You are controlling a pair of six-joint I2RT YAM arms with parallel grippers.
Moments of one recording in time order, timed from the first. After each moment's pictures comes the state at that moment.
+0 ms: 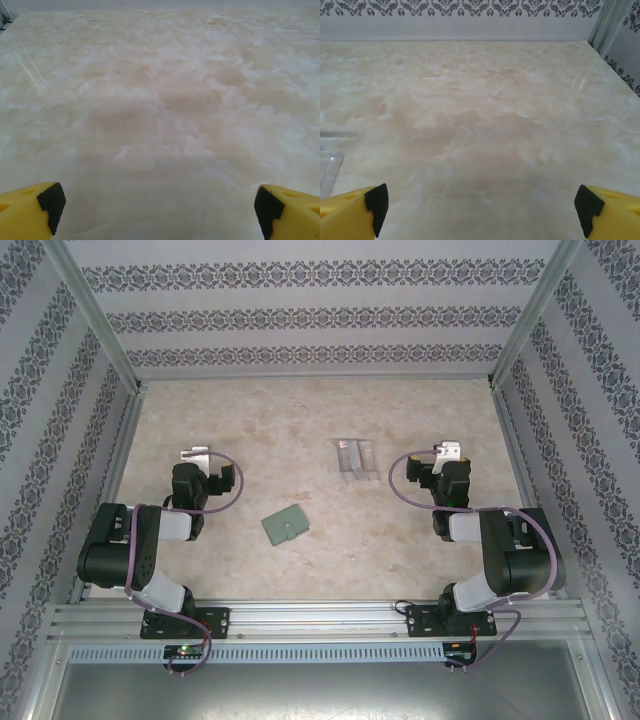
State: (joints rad) left arm -0.01 1.56 0.40 0.74 -0.07 -0.02; right arm 0.02 1.50 0.37 0.79 0.08 0.03
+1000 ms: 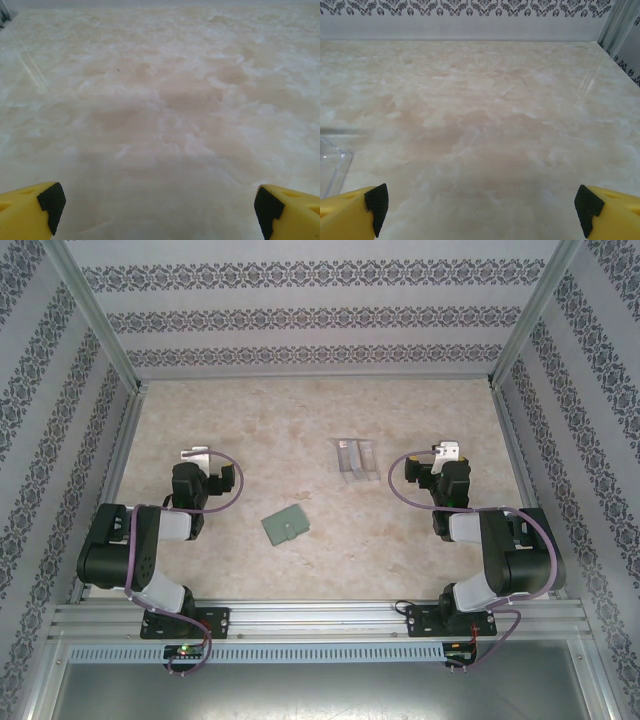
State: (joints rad) left arm -0.01 1.54 0.41 0.69 -0.07 -0.02; right arm 0.02 1.50 0.37 0.79 0.06 0.02
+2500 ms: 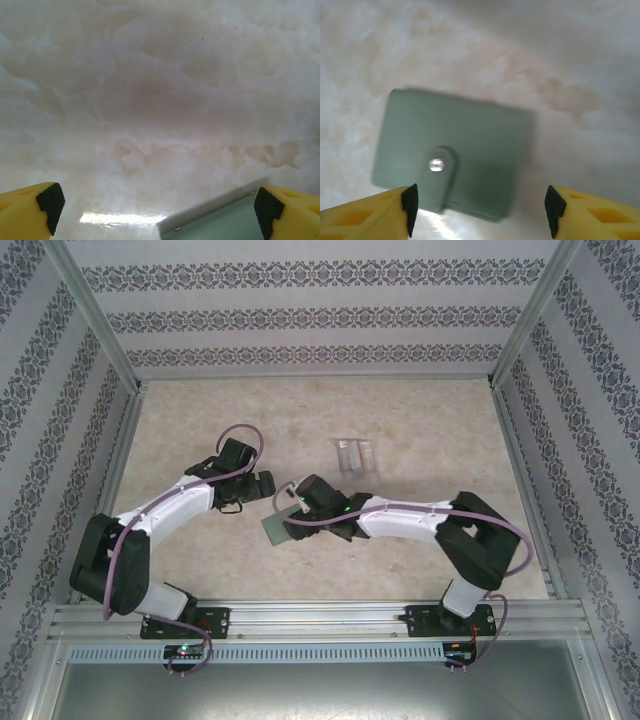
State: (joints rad) left arm -0.37 1.46 0.91 -0.56 -0.04 -0.64; right arm 0.96 1.71 0.97 -0.18 -0.01 0.31
